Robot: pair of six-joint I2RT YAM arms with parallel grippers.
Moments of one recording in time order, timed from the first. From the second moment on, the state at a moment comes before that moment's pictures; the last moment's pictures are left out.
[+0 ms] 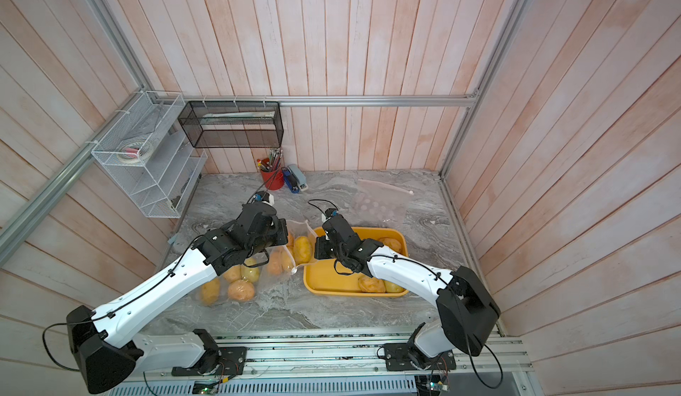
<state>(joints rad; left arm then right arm) -0.72 1.27 1.19 -0.64 -0.25 -0.66 0.83 1.47 0.98 -0.21 -0.01 0.64</state>
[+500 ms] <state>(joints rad) -0.72 1.17 1.12 -0.59 -0.26 -0.68 0.88 1.44 1.18 -0.27 0.07 0.47</state>
